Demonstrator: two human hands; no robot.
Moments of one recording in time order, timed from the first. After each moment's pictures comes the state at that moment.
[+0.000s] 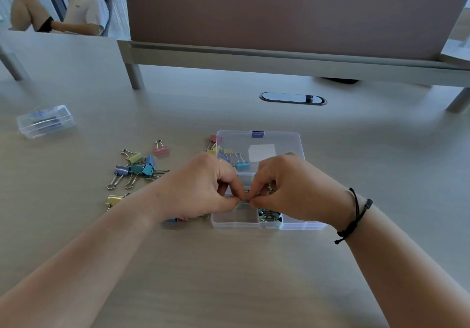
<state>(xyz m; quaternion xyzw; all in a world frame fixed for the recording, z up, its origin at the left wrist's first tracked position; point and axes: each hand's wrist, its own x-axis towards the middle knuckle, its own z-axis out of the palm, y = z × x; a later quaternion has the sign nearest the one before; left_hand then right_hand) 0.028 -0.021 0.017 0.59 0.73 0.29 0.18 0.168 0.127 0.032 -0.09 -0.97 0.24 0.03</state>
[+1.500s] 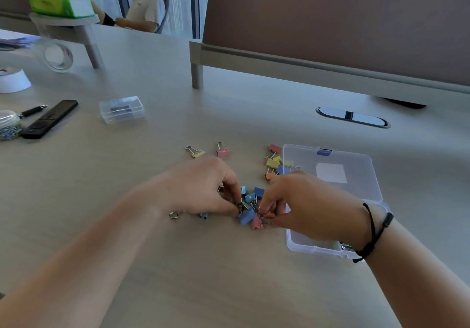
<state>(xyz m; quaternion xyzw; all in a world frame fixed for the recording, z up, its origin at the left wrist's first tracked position) -0.036 -0.092 0.013 0.52 0.81 0.21 0.17 0.103 0.067 0.042 0.00 -0.99 0.10 -0.10</state>
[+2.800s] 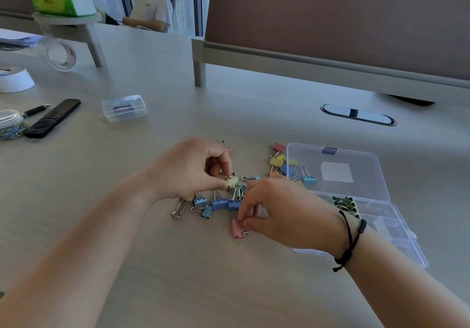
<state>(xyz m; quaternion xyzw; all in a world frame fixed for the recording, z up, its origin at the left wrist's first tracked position) -0.048 -0.104 0.024 0.48 0.81 0.32 0.10 0.092 0.045 0.025 0.03 -0.98 0.18 -0.05</state>
